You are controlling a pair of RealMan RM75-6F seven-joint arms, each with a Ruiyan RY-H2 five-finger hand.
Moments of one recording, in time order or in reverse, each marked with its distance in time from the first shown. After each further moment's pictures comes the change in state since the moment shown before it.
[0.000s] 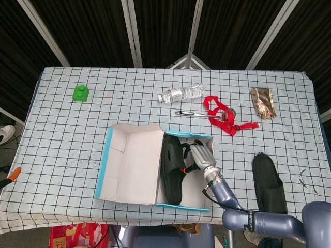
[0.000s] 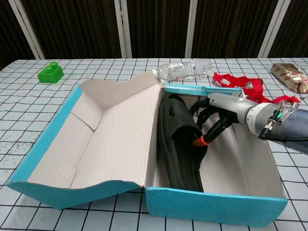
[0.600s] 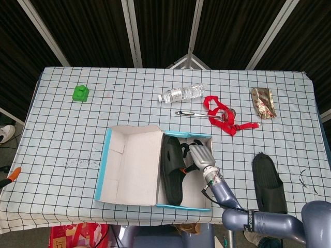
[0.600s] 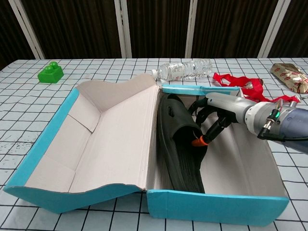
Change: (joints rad) left arm -0.001 0.001 0.000 -0.001 -0.004 -0.006 0.001; right arm 0.008 0.005 -0.002 -0.004 -0.009 0.001 -0.038
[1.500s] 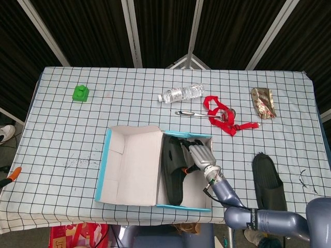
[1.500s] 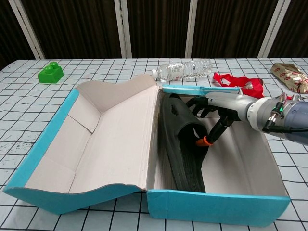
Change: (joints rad) left arm -0.002 -0.005 -0.003 0.001 -0.004 -0.002 0.008; right arm 0.033 0.057 -0.007 -0.052 0.060 -0.028 -0.054
